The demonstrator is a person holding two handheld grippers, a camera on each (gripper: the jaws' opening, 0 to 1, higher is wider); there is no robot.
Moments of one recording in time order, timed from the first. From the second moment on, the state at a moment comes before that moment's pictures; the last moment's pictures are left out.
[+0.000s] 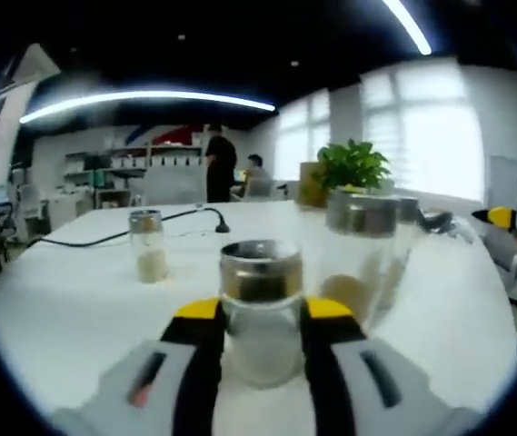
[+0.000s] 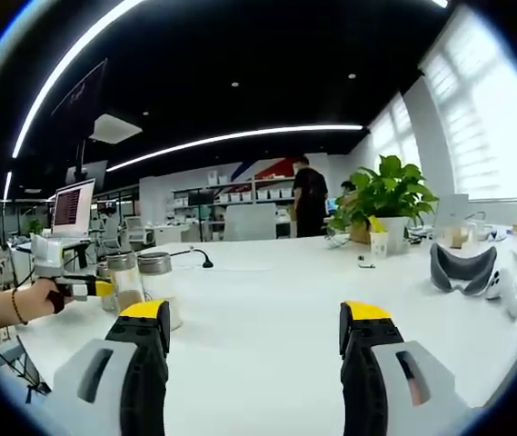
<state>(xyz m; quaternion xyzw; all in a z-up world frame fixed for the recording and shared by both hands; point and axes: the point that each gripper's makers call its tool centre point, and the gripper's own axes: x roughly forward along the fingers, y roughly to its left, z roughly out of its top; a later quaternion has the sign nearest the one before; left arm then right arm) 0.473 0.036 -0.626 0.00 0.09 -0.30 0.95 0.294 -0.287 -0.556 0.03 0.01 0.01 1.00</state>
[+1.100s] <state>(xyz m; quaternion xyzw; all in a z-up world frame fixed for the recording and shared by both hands) 0.466 0.036 -0.622 0.00 0.07 -0.33 0.94 0.296 -0.284 -0.561 0.04 0.02 0.02 1.00</state>
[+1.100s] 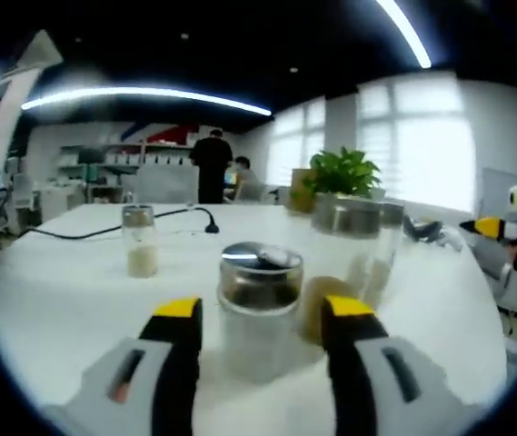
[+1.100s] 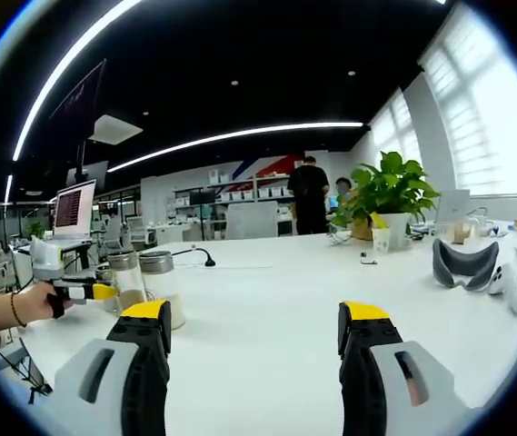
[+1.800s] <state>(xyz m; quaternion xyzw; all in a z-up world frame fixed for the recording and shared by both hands) 0.454 0.026 -0.619 0.07 0.10 -0.63 0.77 0.296 -0.278 -0.563 0.04 0.02 0.03 1.00</state>
